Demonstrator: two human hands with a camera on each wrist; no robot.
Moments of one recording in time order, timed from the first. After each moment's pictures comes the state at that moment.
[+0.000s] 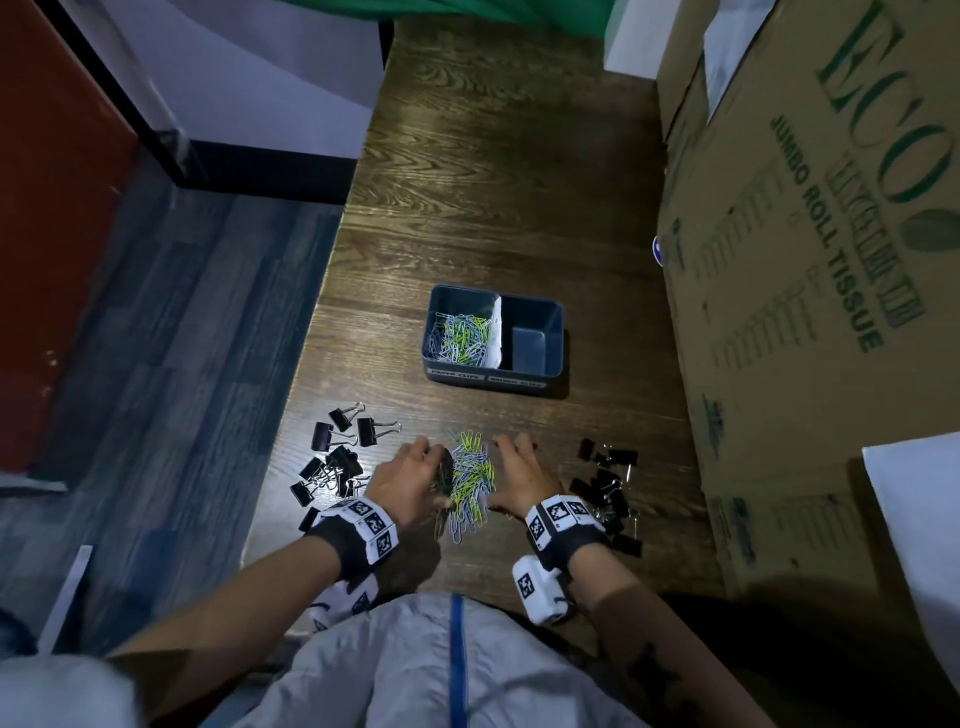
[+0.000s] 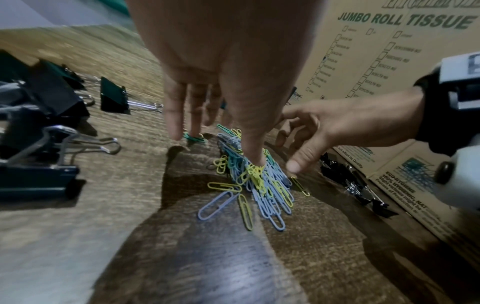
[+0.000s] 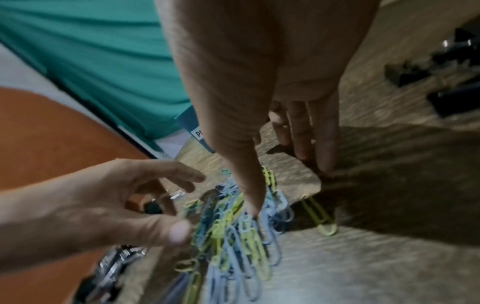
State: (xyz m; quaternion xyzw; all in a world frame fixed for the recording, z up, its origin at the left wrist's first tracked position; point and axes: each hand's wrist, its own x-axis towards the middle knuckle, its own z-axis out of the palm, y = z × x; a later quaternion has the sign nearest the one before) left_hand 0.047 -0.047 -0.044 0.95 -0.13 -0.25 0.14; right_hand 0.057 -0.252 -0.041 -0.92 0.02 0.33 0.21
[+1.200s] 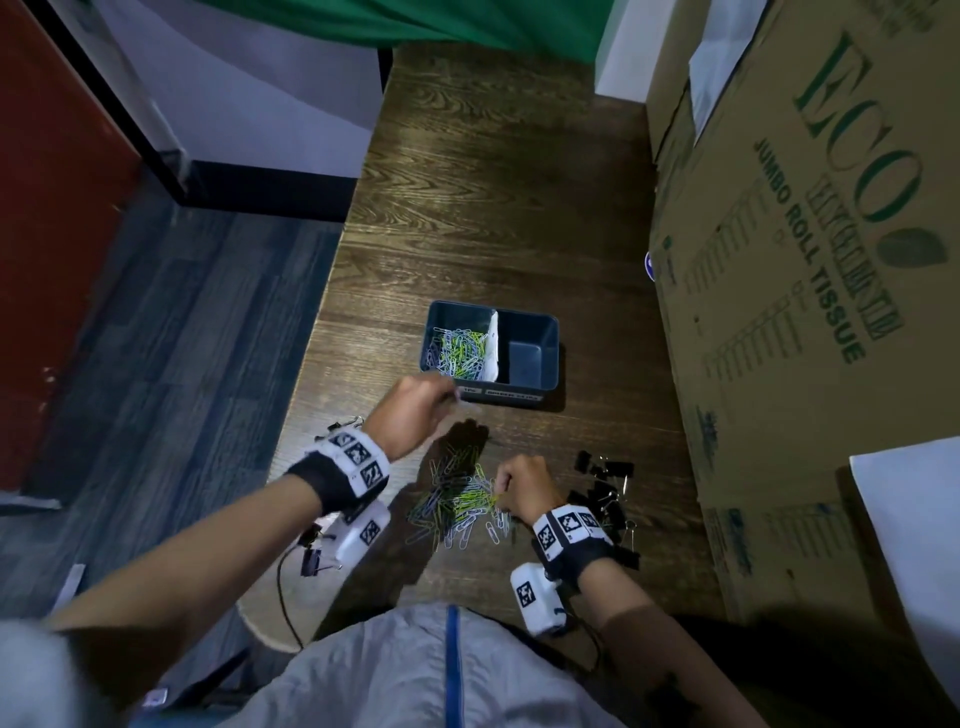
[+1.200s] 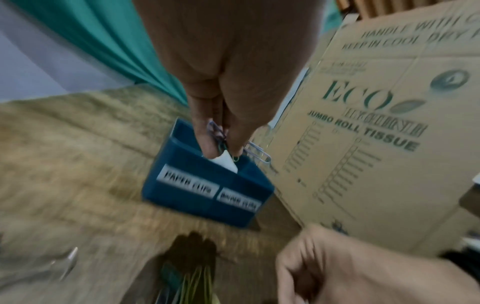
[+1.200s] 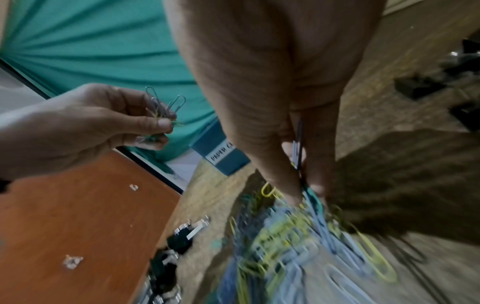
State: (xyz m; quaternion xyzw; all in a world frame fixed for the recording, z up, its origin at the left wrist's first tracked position) left_hand 0.129 -0.048 0.040 0.92 -0.22 -0.07 0.33; right_hand 0.063 -0.256 -0.028 -0.93 0.03 0.27 0.26
